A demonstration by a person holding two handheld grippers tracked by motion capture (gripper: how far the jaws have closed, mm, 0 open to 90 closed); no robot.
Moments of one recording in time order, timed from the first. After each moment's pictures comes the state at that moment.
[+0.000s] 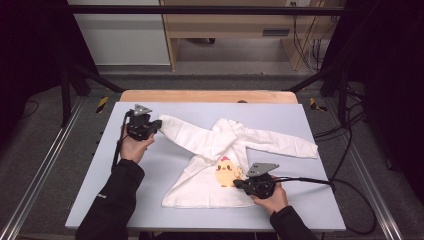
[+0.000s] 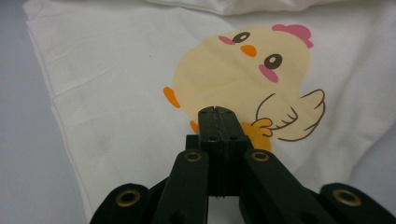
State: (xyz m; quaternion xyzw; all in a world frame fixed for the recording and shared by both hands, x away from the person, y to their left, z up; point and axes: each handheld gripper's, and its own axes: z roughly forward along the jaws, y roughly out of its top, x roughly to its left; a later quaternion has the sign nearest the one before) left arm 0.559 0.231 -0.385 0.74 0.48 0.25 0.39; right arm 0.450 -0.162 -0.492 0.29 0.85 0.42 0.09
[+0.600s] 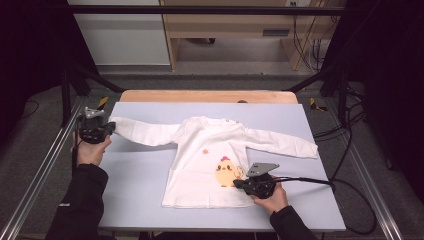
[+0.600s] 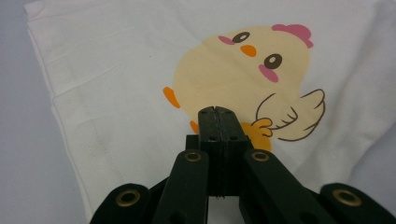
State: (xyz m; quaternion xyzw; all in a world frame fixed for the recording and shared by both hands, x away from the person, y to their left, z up) left arm 0.548 0.349 -0.388 0.69 0.57 0.32 0.33; right arm 0.450 -0.162 -0.492 0.29 0.85 0.42 0.09
